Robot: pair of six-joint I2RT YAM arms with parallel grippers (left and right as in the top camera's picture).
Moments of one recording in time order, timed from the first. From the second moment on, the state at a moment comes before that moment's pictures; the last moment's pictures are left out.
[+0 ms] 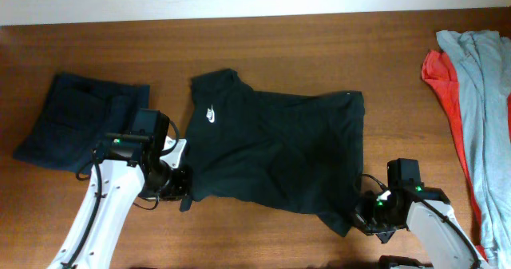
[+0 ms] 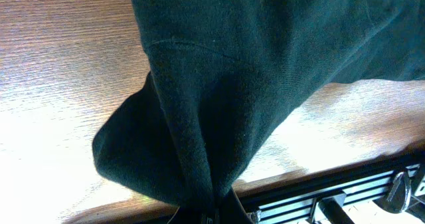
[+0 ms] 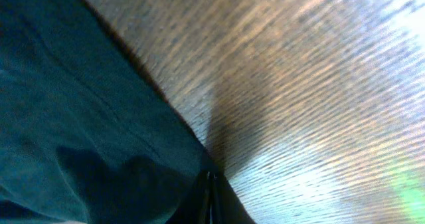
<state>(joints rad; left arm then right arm) -0.14 1.35 1.03 -1.25 0.22 -0.07 -0.15 1.20 0.42 -0.81 -0.35 0.71</state>
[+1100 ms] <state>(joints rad) -0.14 1.35 1.03 -1.29 0.22 -0.07 -0.15 1.20 0.60 -1.13 -0.33 0.48</state>
